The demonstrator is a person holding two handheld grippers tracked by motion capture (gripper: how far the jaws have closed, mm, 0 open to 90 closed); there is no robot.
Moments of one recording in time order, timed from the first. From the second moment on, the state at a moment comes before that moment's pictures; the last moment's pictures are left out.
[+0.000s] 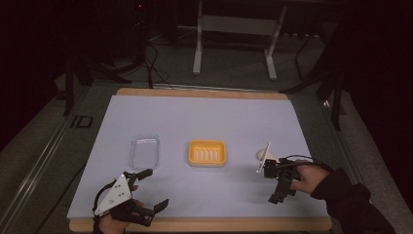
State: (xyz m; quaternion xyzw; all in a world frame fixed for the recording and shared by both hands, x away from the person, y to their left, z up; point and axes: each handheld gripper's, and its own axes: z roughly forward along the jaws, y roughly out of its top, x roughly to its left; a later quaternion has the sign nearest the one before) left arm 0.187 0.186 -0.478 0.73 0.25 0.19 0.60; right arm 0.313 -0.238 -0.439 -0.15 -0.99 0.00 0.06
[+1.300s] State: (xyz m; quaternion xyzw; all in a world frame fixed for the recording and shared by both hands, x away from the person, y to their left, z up) left arm 0.187 0.184 -0.479 0.74 0.24 0.18 0.60; right arm 0.386 -0.269 -0.453 -0.31 -0.95 -0.02 0.02
